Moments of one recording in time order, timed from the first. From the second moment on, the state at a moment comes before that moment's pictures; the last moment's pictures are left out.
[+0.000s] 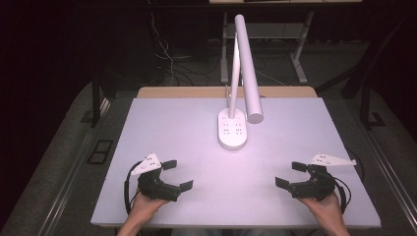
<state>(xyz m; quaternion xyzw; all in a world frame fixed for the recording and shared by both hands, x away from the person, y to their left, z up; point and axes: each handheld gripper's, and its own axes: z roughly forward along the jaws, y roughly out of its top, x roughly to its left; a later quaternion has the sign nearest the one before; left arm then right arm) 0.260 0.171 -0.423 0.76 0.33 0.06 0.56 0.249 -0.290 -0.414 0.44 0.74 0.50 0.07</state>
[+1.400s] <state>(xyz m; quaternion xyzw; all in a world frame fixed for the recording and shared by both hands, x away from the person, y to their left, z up) 0.260 0.172 -0.423 0.76 0.33 0.07 0.56 0.257 -0.301 -0.401 0.45 0.75 0.48 0.04</state>
